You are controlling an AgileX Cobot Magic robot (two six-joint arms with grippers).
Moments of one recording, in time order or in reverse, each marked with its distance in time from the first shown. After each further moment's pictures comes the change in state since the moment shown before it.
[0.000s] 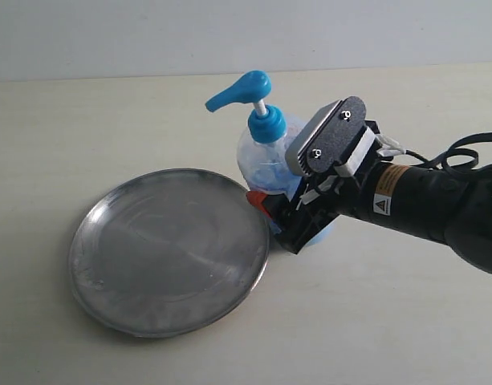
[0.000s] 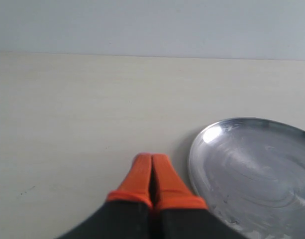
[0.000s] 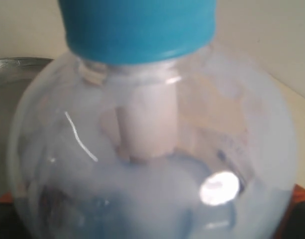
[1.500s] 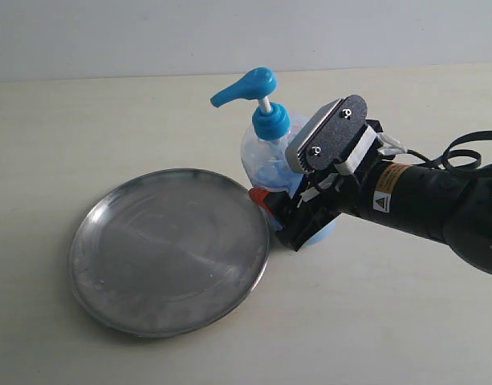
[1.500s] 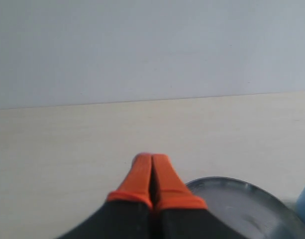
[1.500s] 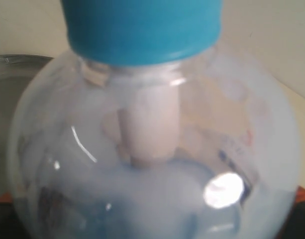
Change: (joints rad) left arm -0.103 0.508 -0.506 0.006 0.008 0.000; right arm 0.005 -0.002 -0.001 0.050 0.021 -0.031
